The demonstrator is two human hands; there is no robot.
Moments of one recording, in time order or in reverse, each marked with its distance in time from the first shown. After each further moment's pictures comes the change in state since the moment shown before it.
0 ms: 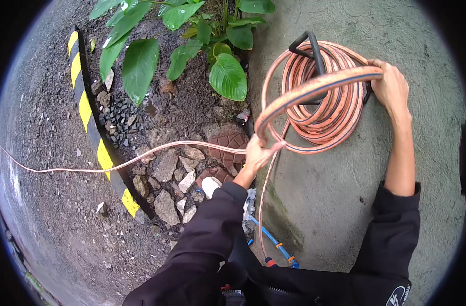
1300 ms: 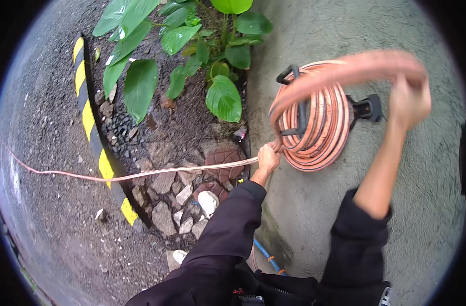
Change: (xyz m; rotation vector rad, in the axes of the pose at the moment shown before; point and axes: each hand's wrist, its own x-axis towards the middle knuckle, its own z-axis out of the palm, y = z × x) left_hand 0.054 0.041 0.050 0.063 0.032 -0.162; right_hand 0.030 -0.008 -0.051 0.582 0.776 0.493
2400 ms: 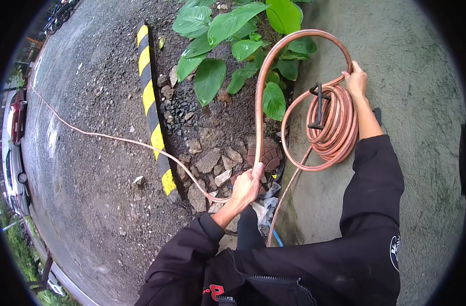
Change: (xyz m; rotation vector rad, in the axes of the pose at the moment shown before) left_hand -0.218 0.088 -0.191 0.154 0.127 -0.278; right_hand -0.022 0.030 0.118 0.213 -0.686 -0.186
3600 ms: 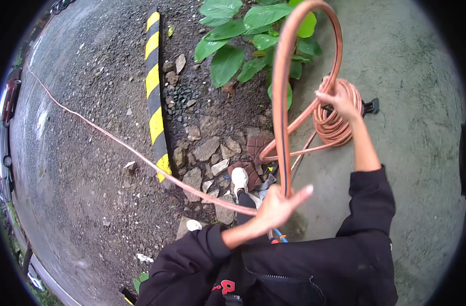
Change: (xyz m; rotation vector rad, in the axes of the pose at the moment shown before) left_hand -0.166 0.013 -0.049 -0.529 -0.243 0.108; right_hand -0.136 -0.168 -0.062 0.893 -0.656 0.148
